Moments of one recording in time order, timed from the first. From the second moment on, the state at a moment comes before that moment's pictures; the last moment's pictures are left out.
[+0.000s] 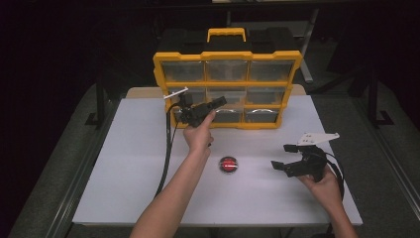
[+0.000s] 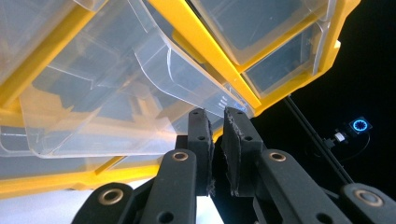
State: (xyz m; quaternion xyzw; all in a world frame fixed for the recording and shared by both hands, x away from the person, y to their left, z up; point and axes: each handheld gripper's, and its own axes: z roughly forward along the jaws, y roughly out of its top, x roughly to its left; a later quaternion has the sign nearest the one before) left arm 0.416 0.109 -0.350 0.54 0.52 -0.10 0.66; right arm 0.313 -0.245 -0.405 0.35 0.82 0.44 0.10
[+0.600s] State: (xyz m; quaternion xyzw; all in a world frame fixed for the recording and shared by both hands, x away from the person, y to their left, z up) left arm 0.404 0.111 -0.349 0.56 0.49 -0.09 0.66; right arm 0.313 -0.242 -0.407 0.35 0.82 0.44 0.10
